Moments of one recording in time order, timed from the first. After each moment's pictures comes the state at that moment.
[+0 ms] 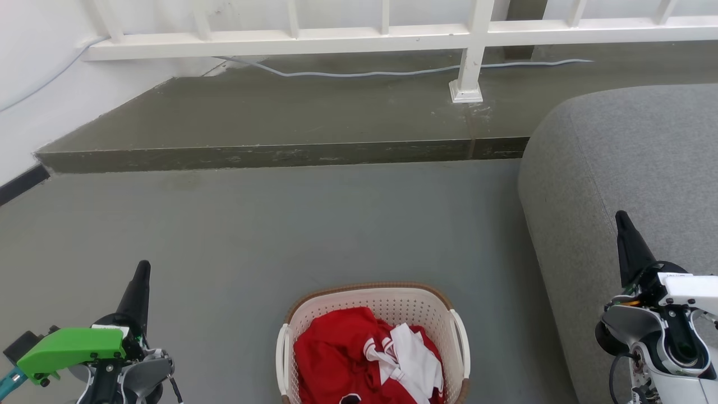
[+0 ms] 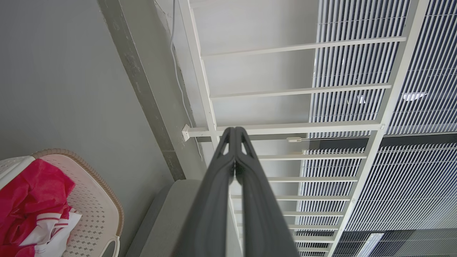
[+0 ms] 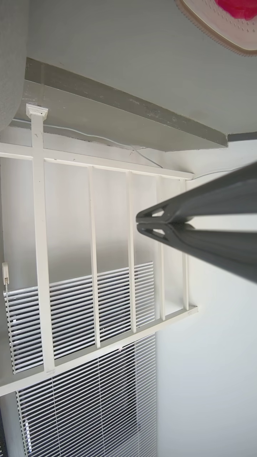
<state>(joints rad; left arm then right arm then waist) -0.09 0.04 0.08 0.28 -1.60 -0.12 0.11 -0.09 -0.04 -0.14 0.28 1.60 0.12 0.12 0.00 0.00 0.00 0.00</state>
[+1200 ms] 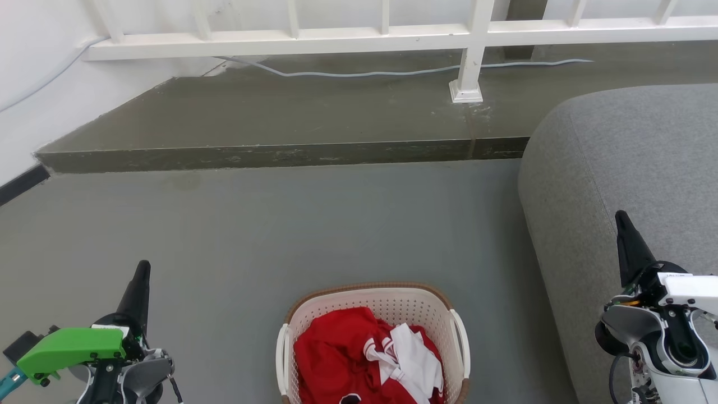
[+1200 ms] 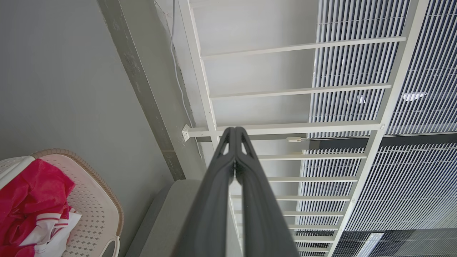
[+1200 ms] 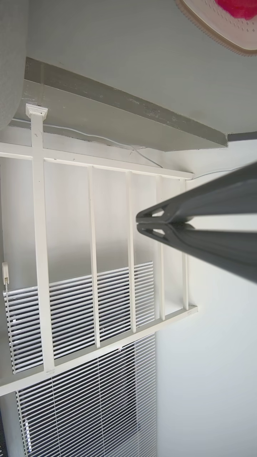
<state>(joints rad) -0.09 0.04 0.08 0.28 -1.60 -0.12 0.11 -0.09 -0.04 -0.14 0.28 1.60 0.12 0.12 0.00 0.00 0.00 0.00</state>
